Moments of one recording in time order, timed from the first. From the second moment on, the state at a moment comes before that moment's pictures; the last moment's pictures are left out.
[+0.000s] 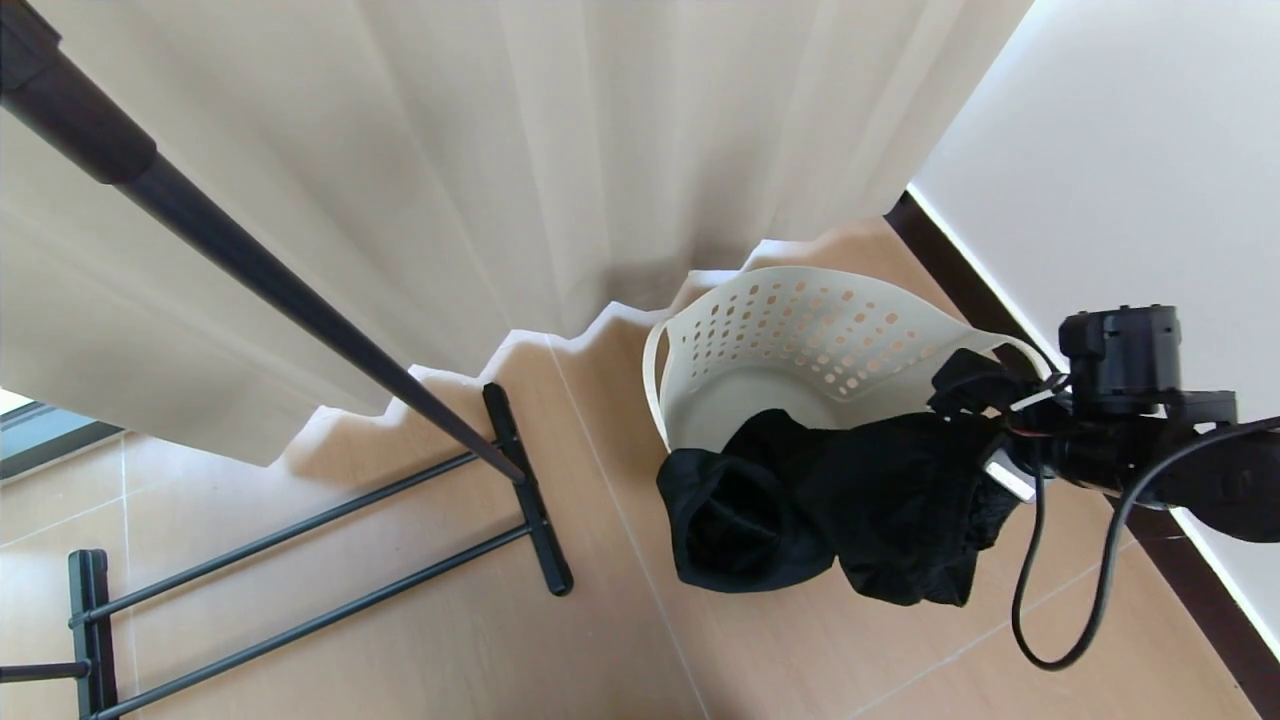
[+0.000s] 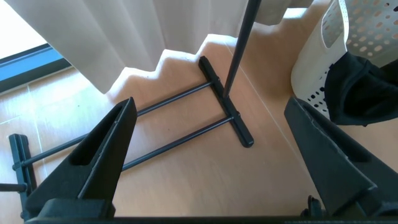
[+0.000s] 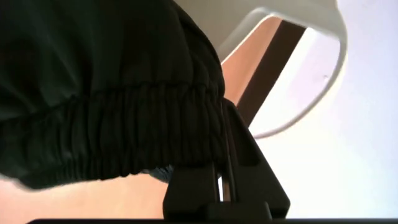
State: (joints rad) left arm 0.00 0.00 0.00 -0.08 -0.01 0.03; right arm 0.13 1.77 -0.85 -0.34 -0.32 -0.76
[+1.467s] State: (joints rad) left arm 0.00 0.00 0.00 -0.08 -0.01 0.04; right arm 0.19 1.03 -0.48 -0.35 -0.20 -0.52
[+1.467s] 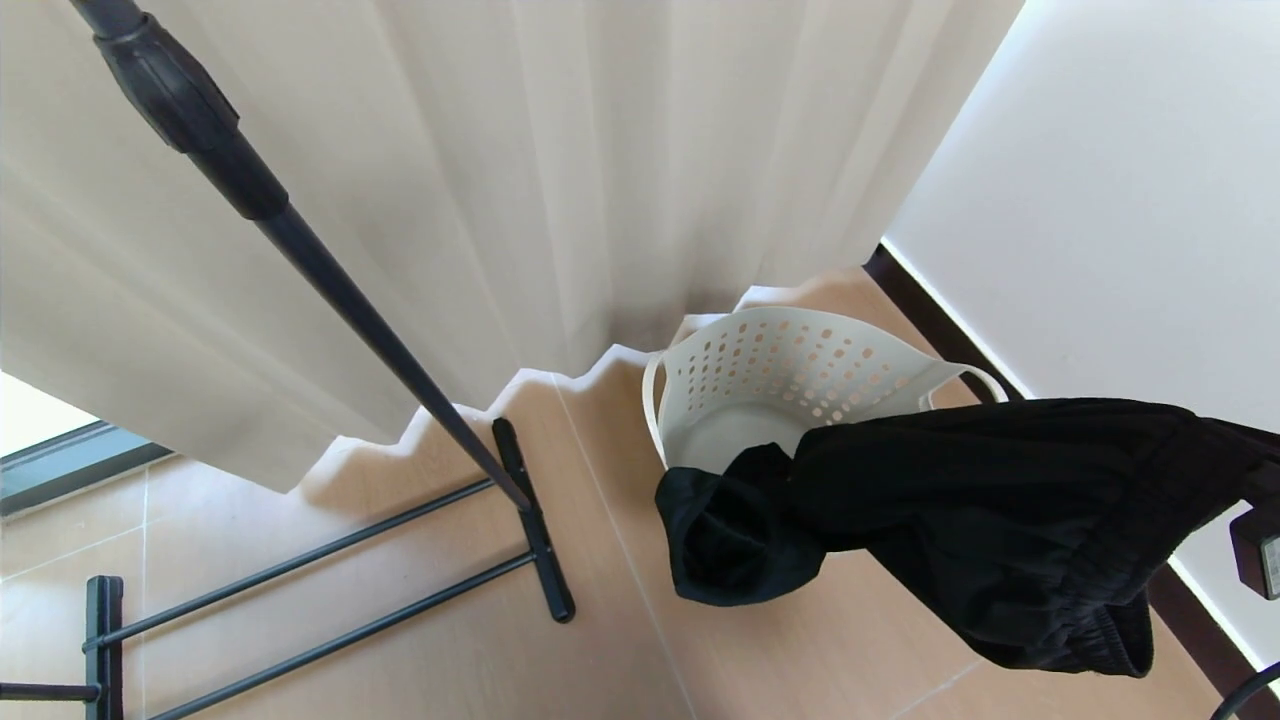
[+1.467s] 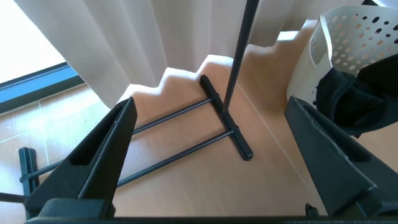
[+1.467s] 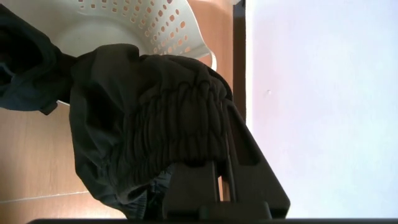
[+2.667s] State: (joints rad) left arm 0.00 0.00 0.00 -0.08 -0.01 0.04; right arm 0.15 1.06 -0.48 -0.35 -0.20 -0.53
